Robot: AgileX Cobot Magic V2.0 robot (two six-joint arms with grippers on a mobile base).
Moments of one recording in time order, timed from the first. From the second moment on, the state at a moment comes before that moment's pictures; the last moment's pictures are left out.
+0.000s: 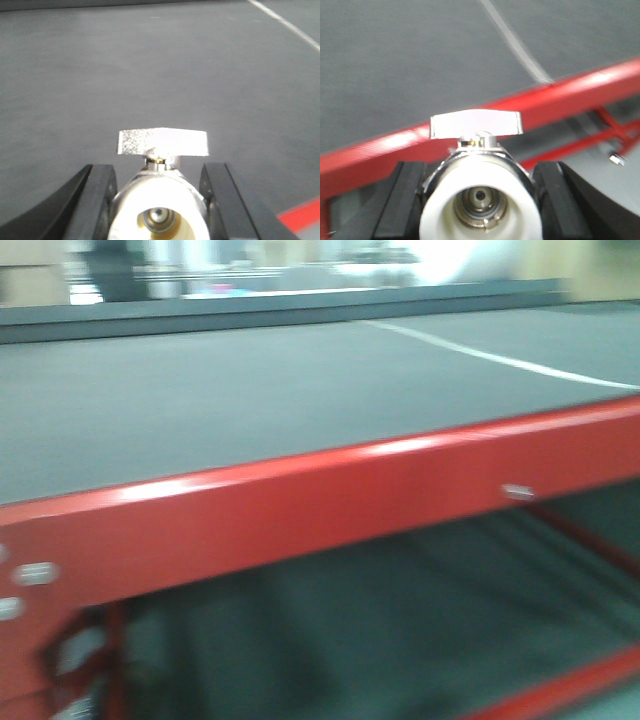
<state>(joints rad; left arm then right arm) -0.02 0.99 -1.13 -0.12 0.62 0.06 0.00 1.01 -1.10 0.13 0.69 -0.09</state>
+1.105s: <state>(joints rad) -0.02 0.99 -1.13 -0.12 0.62 0.06 0.00 1.01 -1.10 0.13 0.69 -0.09</state>
